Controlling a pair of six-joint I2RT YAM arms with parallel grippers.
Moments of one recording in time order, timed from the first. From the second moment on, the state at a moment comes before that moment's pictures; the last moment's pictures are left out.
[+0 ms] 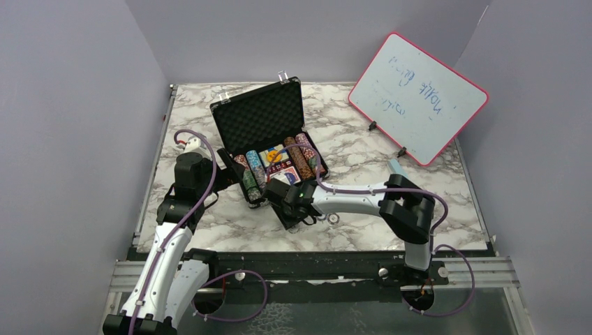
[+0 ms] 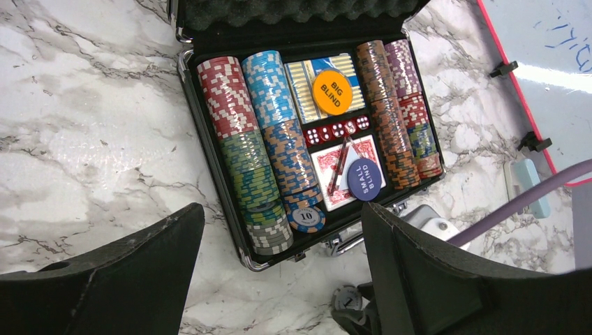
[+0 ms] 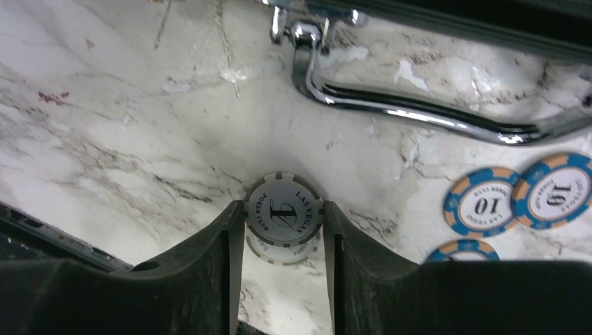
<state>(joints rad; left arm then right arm) -0.13 0.73 0.65 -0.42 0.11 -0.54 1.18 1.94 1.31 -0.54 0.19 0.50</state>
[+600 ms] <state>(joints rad) -0.13 0.74 0.59 -0.39 0.27 -0.57 1.18 1.70 1.06 -0.40 0.19 0.54</state>
